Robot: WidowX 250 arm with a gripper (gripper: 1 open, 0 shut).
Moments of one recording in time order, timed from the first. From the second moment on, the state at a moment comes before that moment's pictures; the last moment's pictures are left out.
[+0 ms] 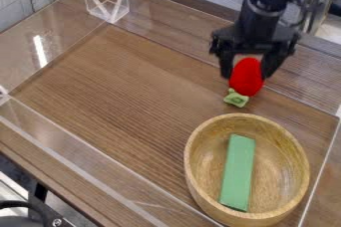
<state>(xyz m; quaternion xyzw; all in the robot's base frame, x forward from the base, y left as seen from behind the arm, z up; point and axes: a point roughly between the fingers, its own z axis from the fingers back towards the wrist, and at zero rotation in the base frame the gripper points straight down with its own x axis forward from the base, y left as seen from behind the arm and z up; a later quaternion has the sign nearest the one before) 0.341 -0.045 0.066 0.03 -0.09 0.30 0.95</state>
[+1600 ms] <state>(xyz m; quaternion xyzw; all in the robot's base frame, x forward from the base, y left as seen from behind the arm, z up) 0.315 -0.057 0.100 -0.02 -0.10 0.30 0.95</state>
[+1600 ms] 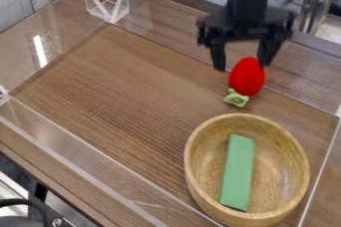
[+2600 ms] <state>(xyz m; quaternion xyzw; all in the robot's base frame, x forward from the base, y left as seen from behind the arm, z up) 0.319 -0.036 0.129 -0.09 -0.14 0.29 0.94</state>
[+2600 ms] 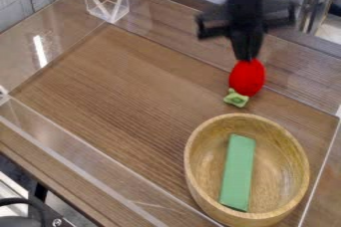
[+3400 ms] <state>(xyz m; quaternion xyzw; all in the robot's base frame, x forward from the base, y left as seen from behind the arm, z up) 0.319 -0.065 0.138 -0.06 -0.14 0.43 0.89</state>
